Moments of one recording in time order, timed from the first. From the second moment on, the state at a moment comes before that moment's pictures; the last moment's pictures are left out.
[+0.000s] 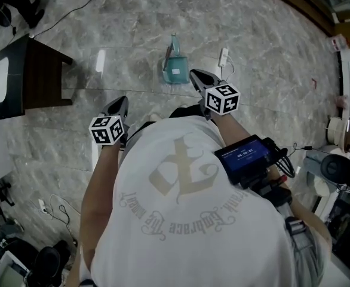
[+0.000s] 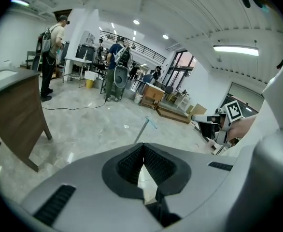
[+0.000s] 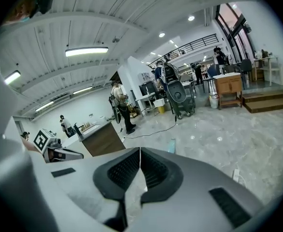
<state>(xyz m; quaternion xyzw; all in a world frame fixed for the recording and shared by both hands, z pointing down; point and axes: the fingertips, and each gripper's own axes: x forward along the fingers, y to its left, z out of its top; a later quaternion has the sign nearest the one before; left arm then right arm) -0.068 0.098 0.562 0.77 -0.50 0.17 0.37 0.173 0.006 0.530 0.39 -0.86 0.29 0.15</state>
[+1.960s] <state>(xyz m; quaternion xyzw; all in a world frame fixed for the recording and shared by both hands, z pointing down) -0.127 0.068 0.567 0.65 -0.60 0.19 0.42 0.133 -0.170 0.694 0.41 -0.76 0.39 0.31</state>
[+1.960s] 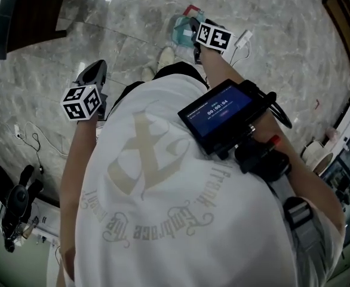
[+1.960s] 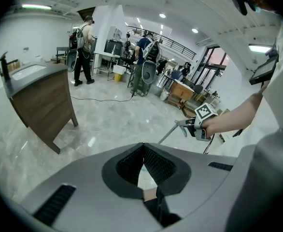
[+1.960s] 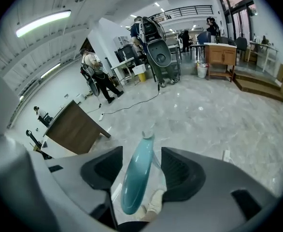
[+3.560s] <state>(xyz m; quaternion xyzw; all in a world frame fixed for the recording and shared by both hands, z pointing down) -0.128 0.065 0.577 0.65 -0.60 0.17 0.43 0.142 -0.158 0.702 0.31 -0.79 0.25 0.47</state>
